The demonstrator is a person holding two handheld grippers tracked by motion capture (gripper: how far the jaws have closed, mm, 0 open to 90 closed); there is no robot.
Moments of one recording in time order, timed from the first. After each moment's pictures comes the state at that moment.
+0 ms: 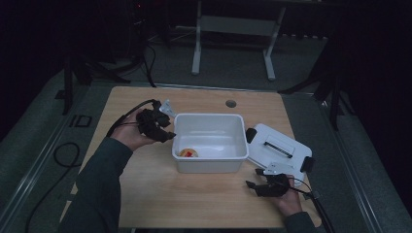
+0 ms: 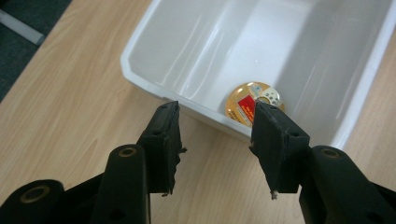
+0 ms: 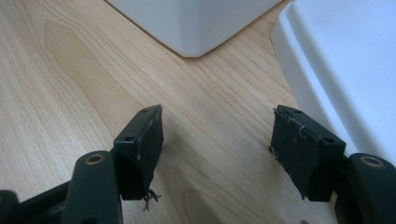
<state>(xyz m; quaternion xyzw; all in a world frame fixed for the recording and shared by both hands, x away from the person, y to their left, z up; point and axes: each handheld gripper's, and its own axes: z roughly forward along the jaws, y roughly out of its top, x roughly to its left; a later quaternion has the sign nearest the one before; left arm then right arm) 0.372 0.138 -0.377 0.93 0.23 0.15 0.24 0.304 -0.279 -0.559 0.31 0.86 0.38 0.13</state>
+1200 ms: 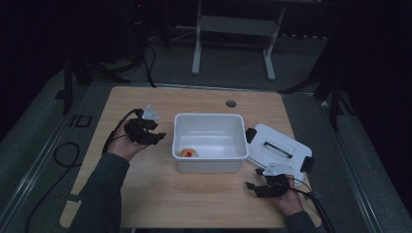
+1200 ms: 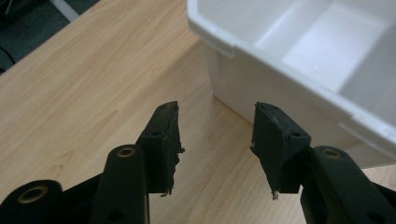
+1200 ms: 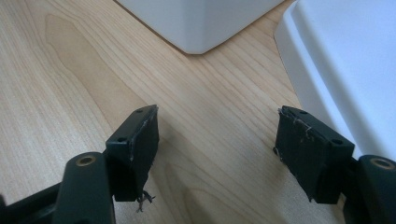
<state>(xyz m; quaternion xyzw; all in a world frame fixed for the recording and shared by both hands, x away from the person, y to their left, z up) 0.375 0.179 -0.436 0.87 0.35 0.19 0.30 0.303 -0.278 -0.559 0.30 0.86 0.38 0.14</state>
